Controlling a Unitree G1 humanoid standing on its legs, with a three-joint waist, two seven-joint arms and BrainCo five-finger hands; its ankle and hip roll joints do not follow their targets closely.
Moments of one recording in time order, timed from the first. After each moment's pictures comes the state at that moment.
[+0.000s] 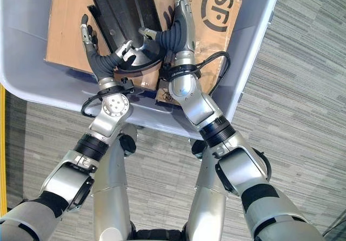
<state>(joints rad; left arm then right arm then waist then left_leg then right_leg) -0.86 0.22 -0.32 0.45 -0.14 -0.28 0.87 -1.07 -0.25 0.45 0.33 -0.15 0.11 -0.58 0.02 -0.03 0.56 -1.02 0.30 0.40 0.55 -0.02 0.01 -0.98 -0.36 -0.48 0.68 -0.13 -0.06</state>
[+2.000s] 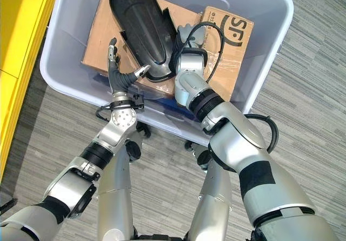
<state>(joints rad) -0.81 0.20 -0.39 0.54 -0.14 -0.26 0.77 -1.38 -0.23 0.75 0.84 -0.67 0.69 0.02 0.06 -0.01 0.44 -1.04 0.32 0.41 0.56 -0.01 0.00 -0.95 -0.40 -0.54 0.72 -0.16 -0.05</state>
